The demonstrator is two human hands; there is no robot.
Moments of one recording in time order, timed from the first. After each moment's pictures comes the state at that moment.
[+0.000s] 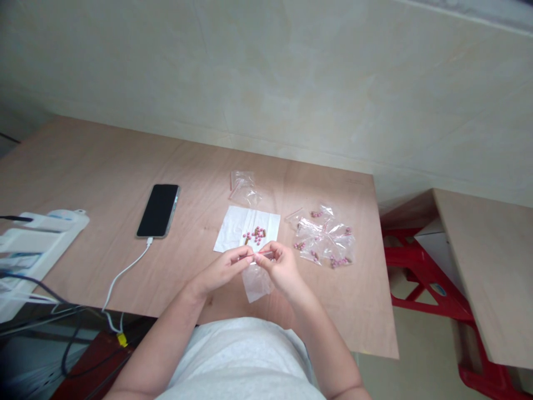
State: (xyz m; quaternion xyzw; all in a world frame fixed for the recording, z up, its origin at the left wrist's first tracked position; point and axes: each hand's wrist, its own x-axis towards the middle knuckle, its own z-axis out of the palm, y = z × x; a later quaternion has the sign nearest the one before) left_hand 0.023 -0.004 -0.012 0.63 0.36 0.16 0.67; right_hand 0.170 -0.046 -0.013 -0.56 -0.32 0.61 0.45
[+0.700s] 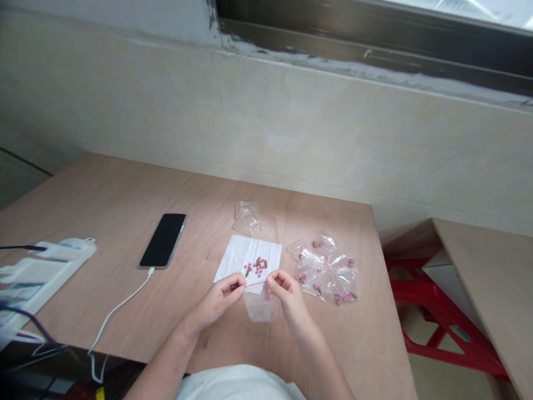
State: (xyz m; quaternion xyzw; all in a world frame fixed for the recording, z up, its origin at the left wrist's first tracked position) left_hand 0.006 0.000 -0.016 0.60 0.41 0.22 0.65; right_hand 0.177 -0.038 -0.015 -0.52 -0.29 0.64 0.48
